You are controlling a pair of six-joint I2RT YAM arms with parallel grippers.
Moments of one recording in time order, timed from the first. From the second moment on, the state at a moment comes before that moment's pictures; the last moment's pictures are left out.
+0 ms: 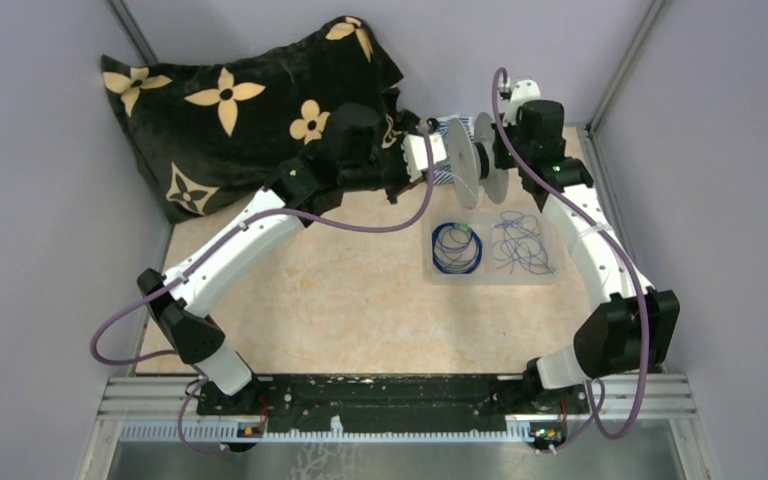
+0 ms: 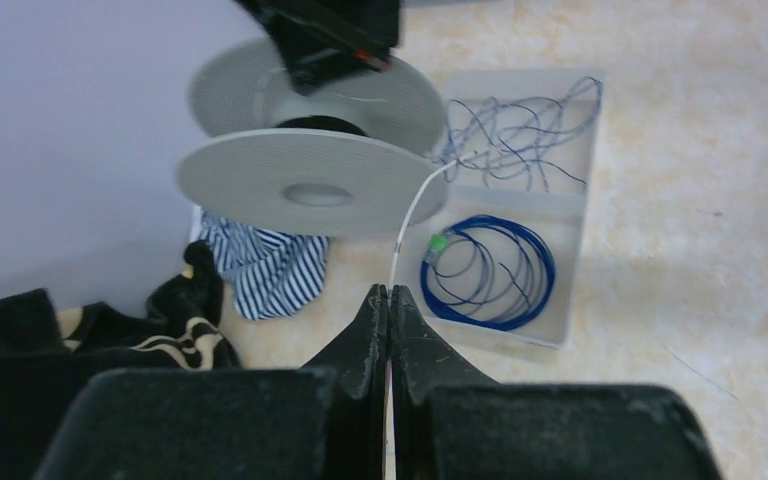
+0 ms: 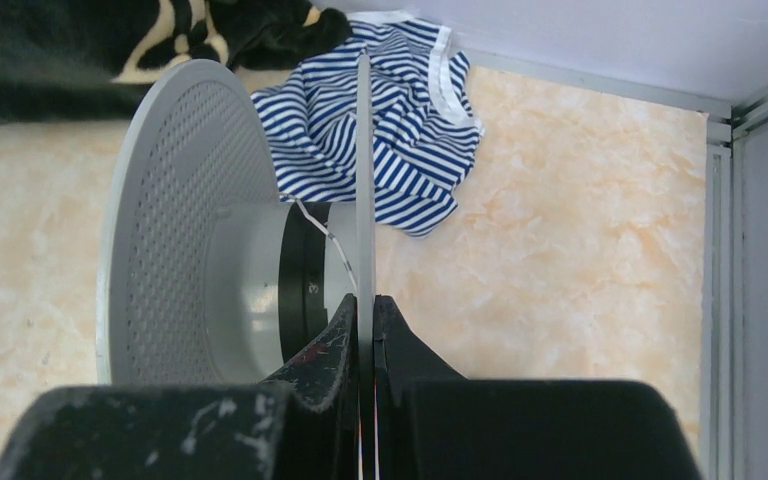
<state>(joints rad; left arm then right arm) -0.85 1.64 1.80 -0.54 0.34 0.52 0.20 1.46 1.43 -0.39 0.02 -0.03</state>
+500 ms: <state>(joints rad) -0.69 1.68 1.84 -0.41 0.31 0.41 0.28 1.36 1.28 -0.42 -0.07 -0.14</state>
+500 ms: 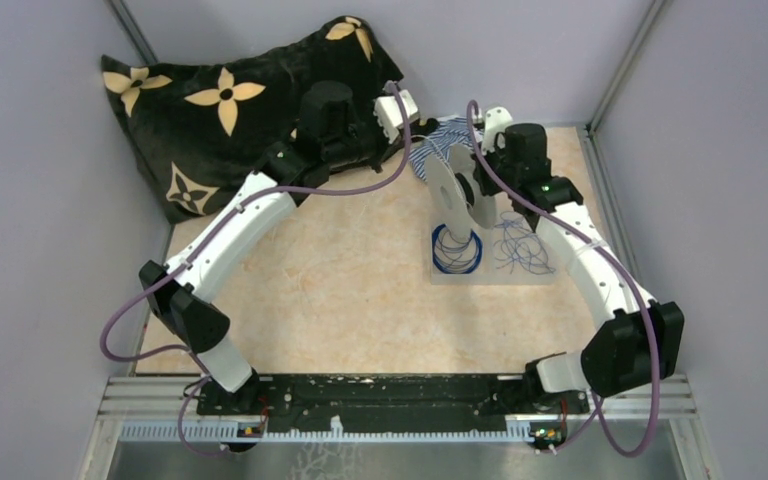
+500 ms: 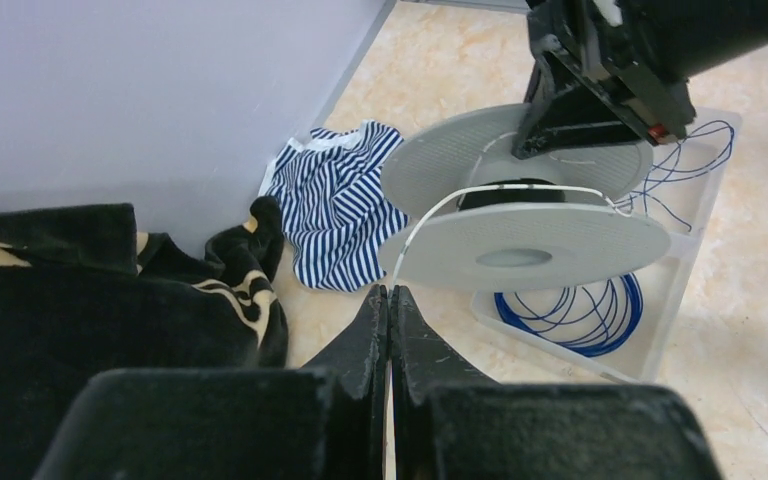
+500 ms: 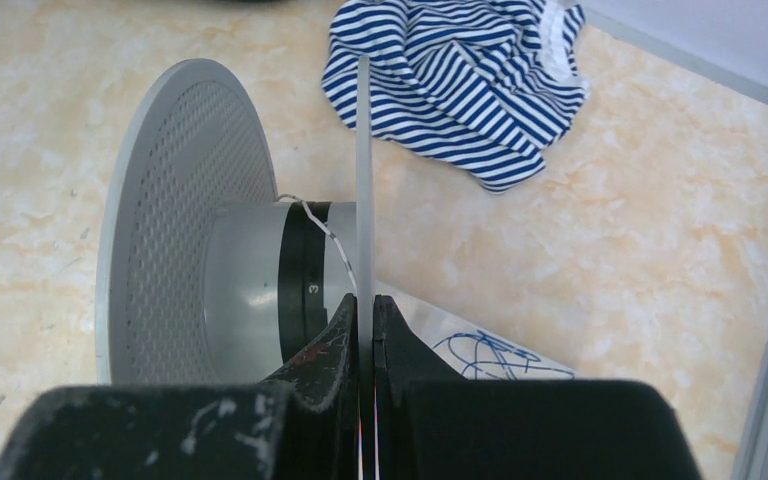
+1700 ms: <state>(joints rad) -0.45 1.73 1.40 -0.11 0.38 0.25 0.28 1.29 1.48 -0.58 -0.36 -0.08</state>
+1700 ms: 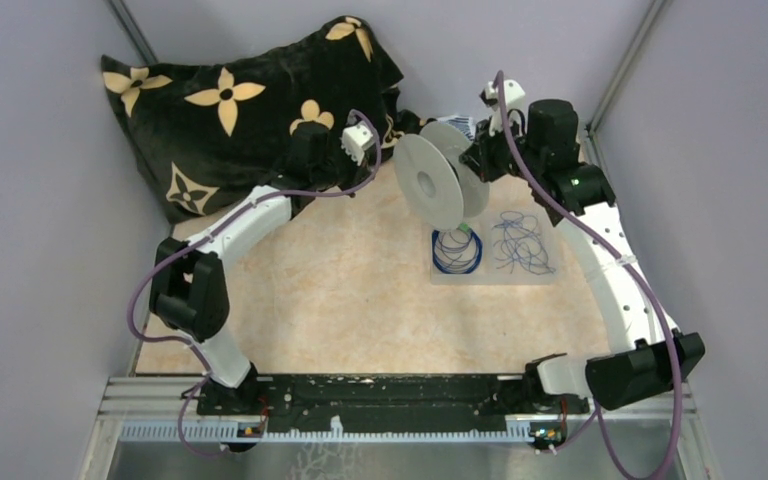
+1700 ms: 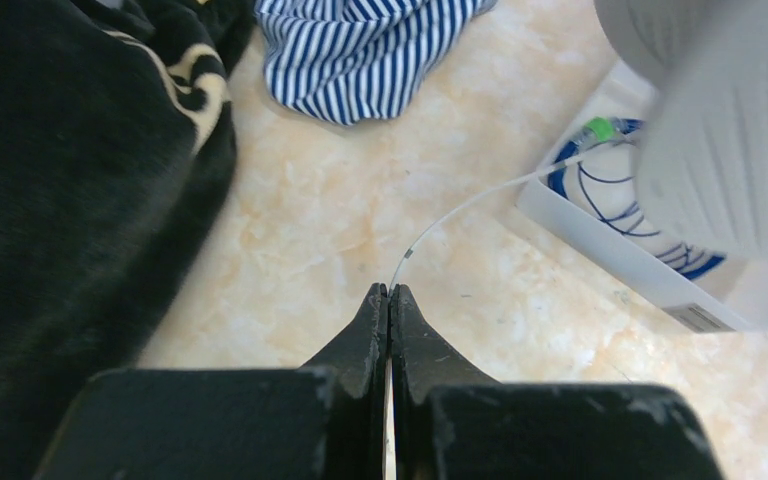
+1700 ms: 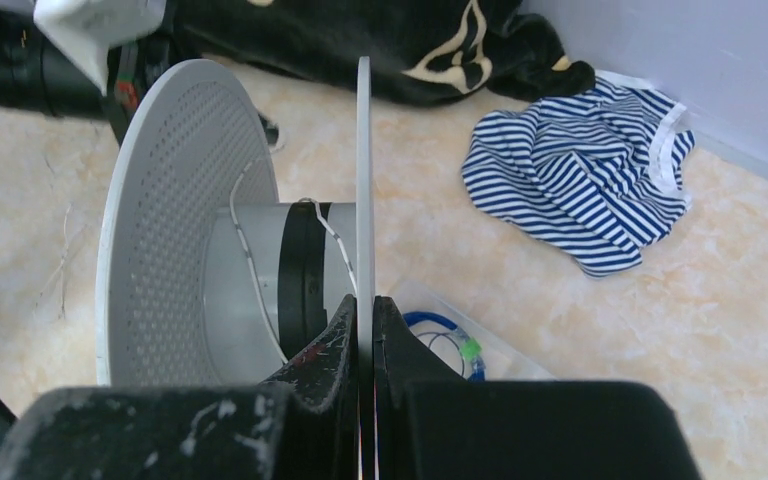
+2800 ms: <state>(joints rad) -0.44 1.65 1.12 -0.03 0.71 0.40 0.23 1.36 1.69 -0.66 -0.32 0.07</state>
